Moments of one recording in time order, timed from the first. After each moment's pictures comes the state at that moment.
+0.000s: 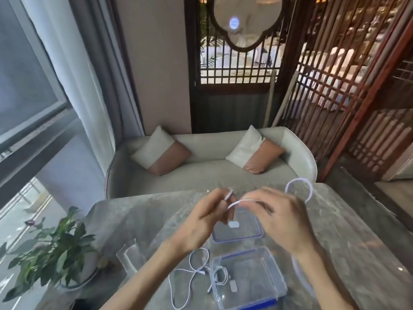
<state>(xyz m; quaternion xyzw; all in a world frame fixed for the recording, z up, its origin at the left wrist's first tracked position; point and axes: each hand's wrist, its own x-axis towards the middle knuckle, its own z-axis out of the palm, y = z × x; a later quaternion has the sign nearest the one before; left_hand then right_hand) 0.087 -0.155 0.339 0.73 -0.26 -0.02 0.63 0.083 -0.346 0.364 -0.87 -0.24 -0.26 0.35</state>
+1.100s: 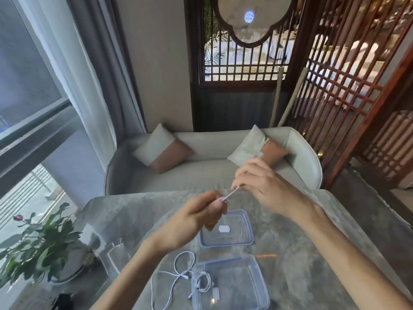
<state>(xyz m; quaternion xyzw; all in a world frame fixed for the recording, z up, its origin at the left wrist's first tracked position) 0.110 -0.212 0.374 0.77 -0.20 -0.07 0.60 0.203 -0.432 0.373 -0.85 -0.46 -0.19 0.20</state>
